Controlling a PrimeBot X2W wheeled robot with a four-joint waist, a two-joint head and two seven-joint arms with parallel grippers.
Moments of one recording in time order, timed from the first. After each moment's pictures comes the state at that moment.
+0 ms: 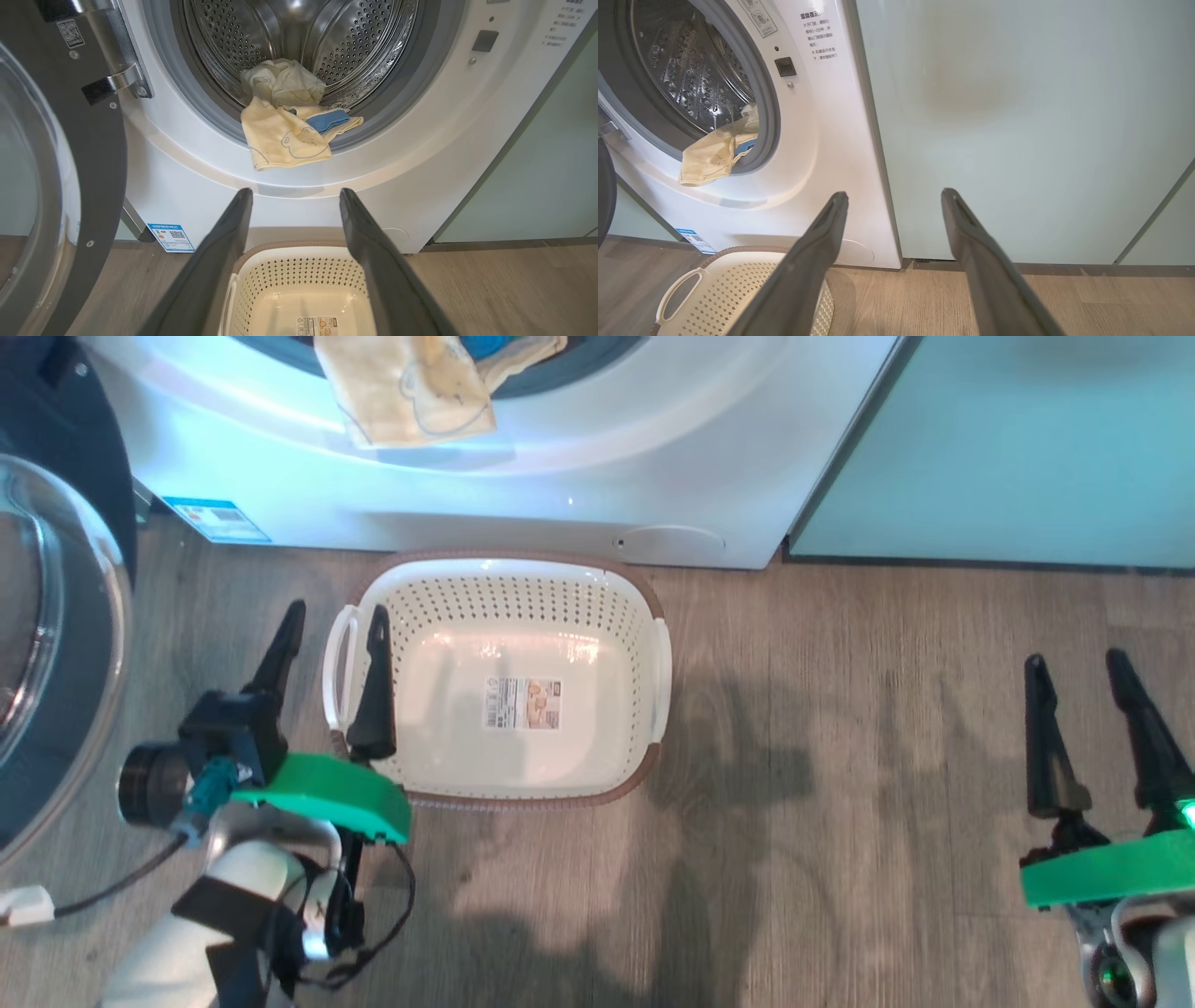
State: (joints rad) left arm -0.26 0.42 -0.39 -0.05 -0.49 0.41 -0.23; right arm -0.12 -0.03 -0.06 0.07 0.17 0.13 -0.23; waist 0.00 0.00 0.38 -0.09
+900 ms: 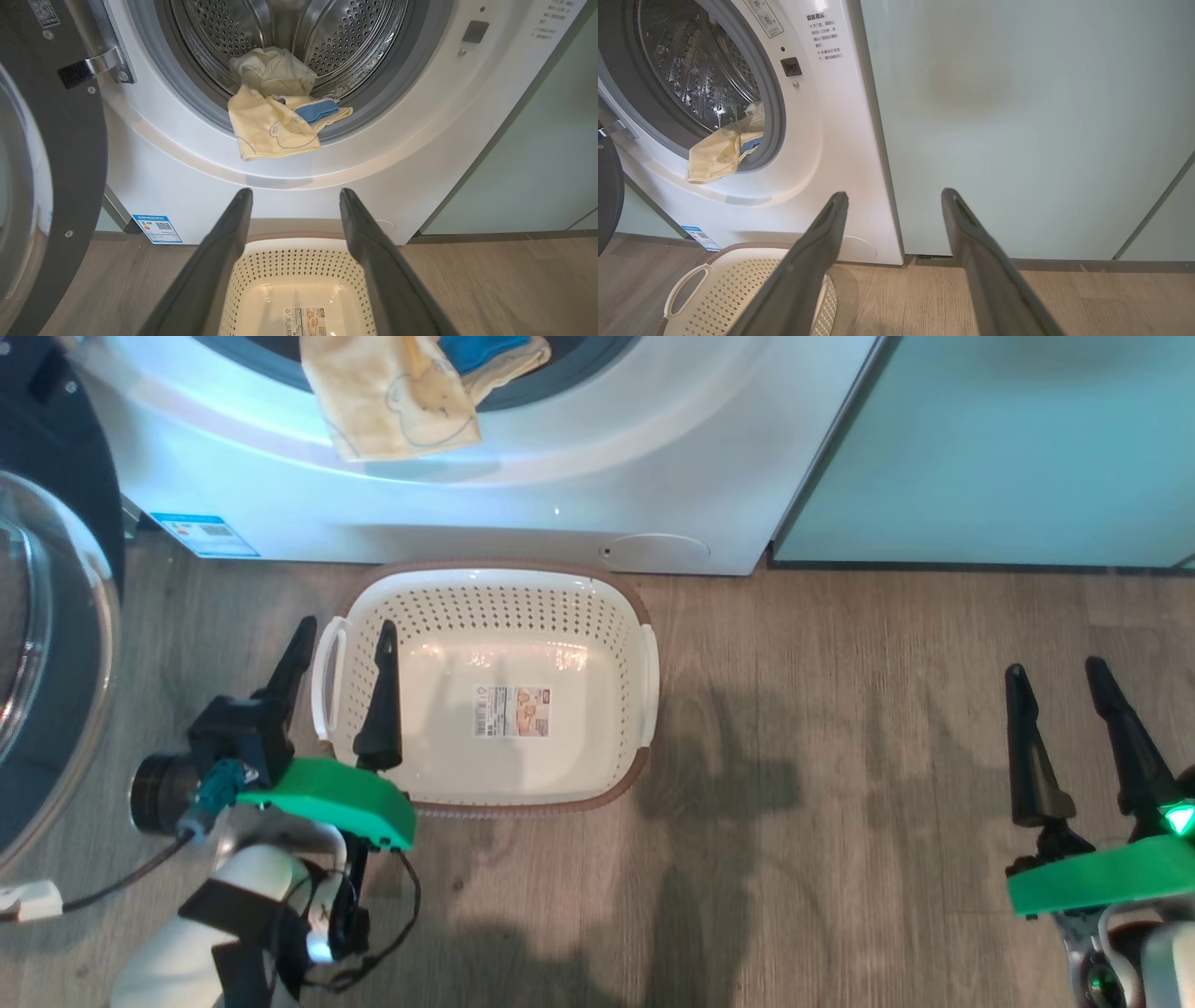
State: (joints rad) left arm -0.25 0.41 -0.40 -0.03 -0.51 0.41 -0.23; right arm -0.10 -0.03 -0.04 0.05 0.18 0.13 -0.21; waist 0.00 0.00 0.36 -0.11
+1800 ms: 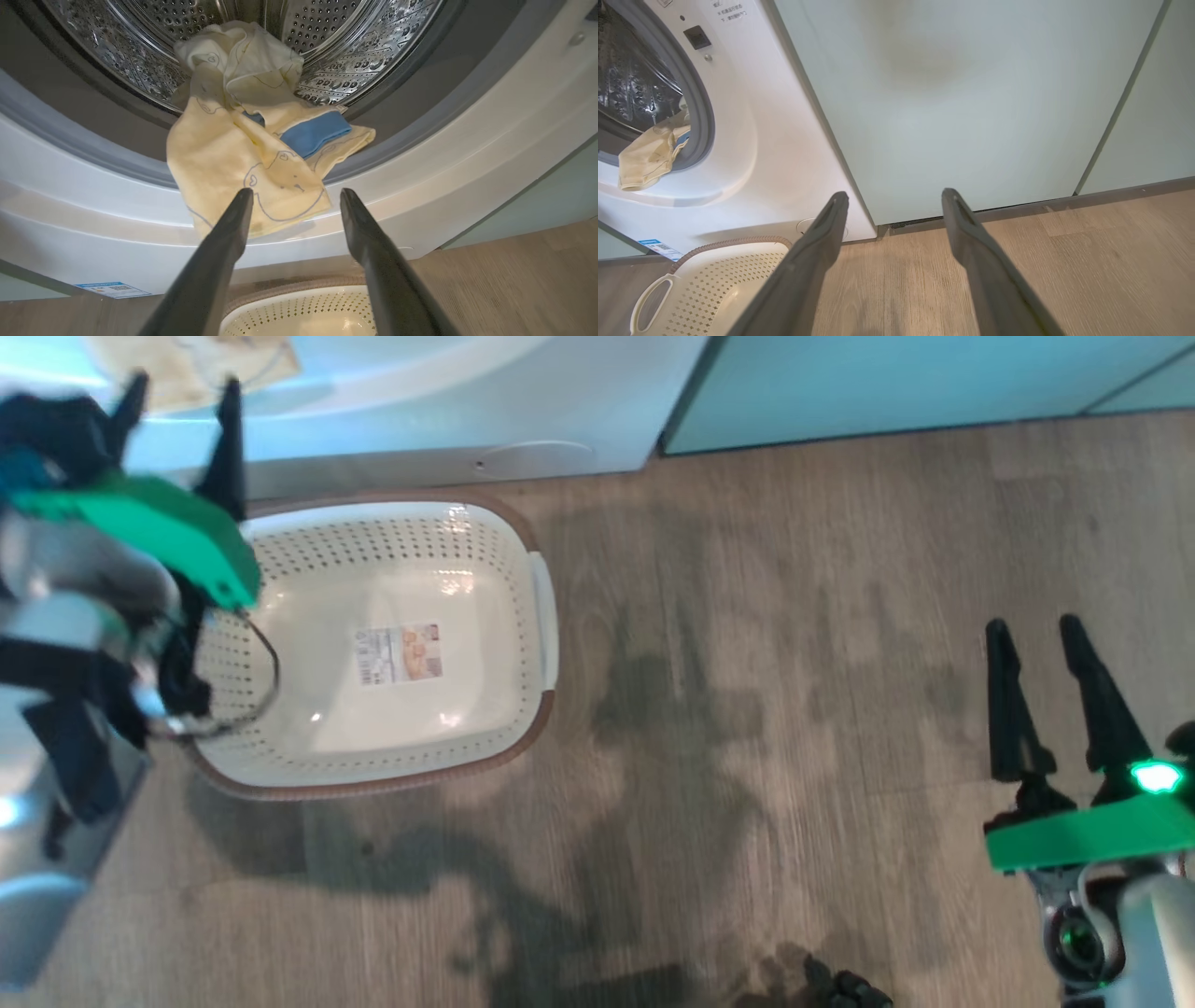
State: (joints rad) left arm -0.64 0.56 -0.34 0.14 -0.59 0.28 0.02; right arm -0.19 -0.03 0.03 0.12 0.31 0.13 -0.25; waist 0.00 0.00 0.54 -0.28
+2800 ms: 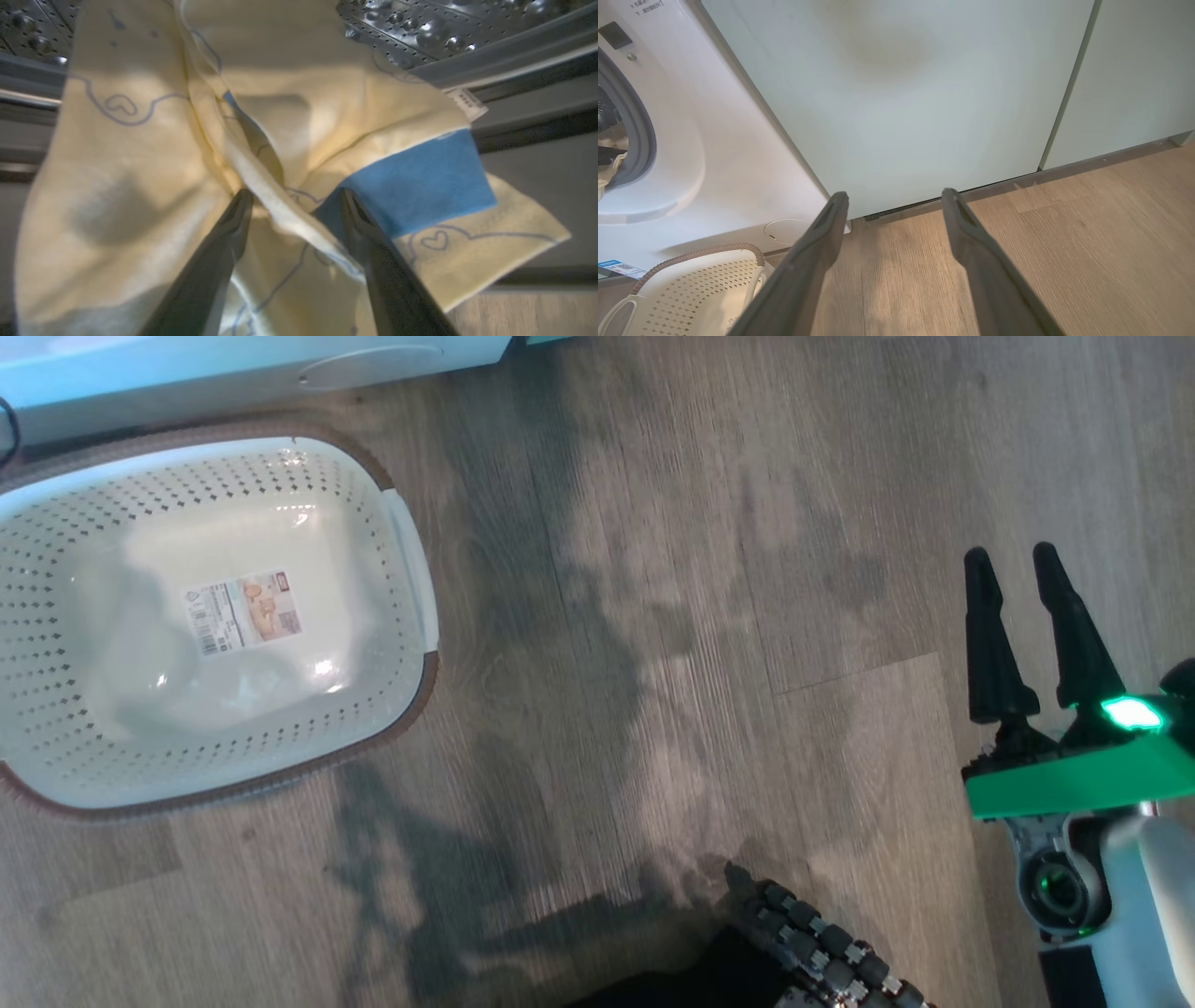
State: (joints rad) left arm -1.22 0.69 -0.37 0.50 -0.64 0.16 0.59; right arm -0.29 -0.03 0.11 0.11 0.44 0.13 -0.25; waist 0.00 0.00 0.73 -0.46
